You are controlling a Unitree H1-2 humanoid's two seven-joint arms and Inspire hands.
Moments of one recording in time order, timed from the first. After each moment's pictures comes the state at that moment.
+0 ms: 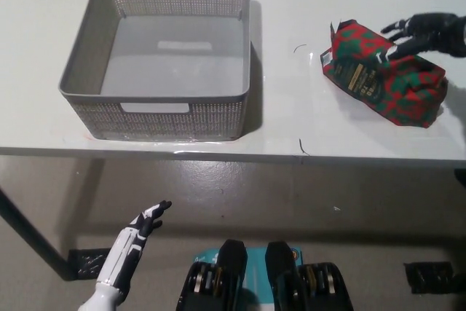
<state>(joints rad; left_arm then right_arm) -0.03 0.14 -0.06 0.18 0.05 -0.24 -0.11 -1.30 -0.40 0.28 1.39 -0.36 0.07 0.63</state>
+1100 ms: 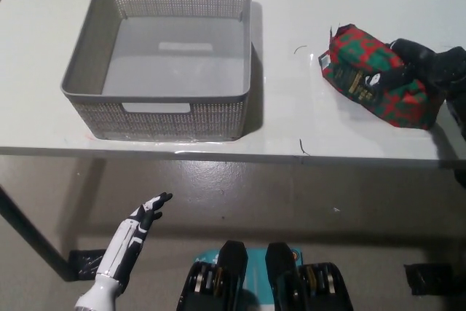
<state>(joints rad) -0.05 0.15 -0.06 0.18 0.06 -0.25 -0.11 -1.19 -0.33 0.31 1.39 -0.37 0.02 0.29</state>
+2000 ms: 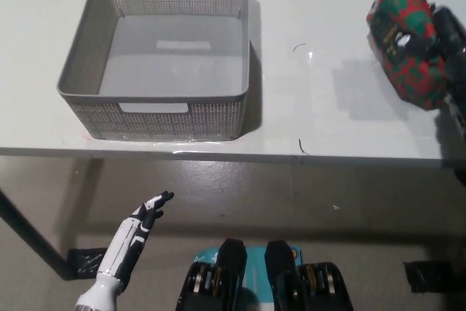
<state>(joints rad) -0.06 0.15 -0.06 0.18 0.07 -0.25 -0.11 -1.21 -0.33 0.16 1.39 -0.33 -0.04 -0.12</state>
